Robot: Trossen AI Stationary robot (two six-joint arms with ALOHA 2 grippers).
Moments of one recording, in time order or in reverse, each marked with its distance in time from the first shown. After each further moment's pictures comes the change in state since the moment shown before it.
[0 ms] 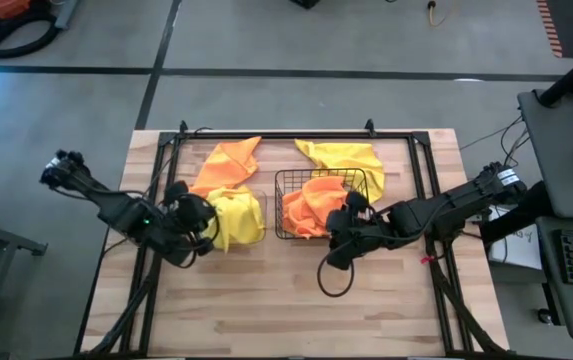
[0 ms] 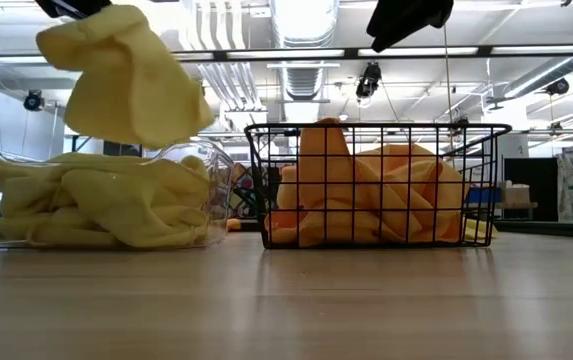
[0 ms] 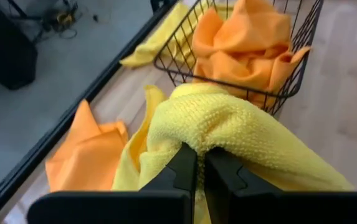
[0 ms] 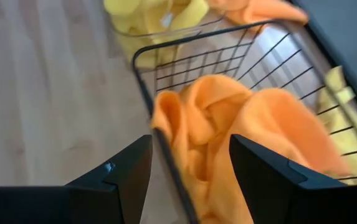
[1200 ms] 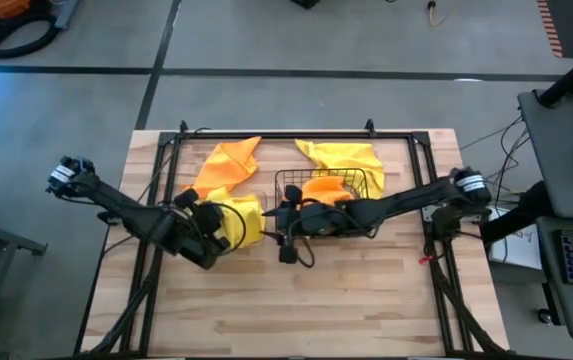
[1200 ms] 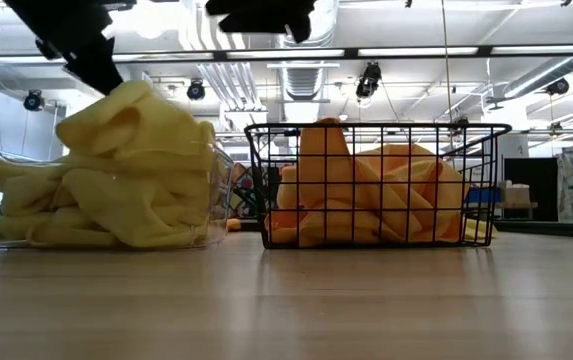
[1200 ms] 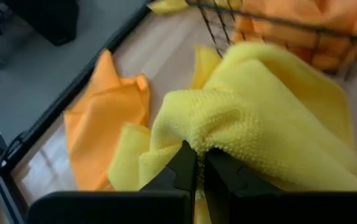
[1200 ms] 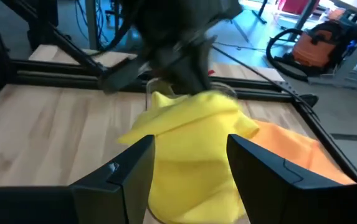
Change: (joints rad) left arm 0.089 0.164 -0.113 -0.001 0.021 -0.176; right arm -0.180 0.273 0.009 0.893 -0.222 -0.537
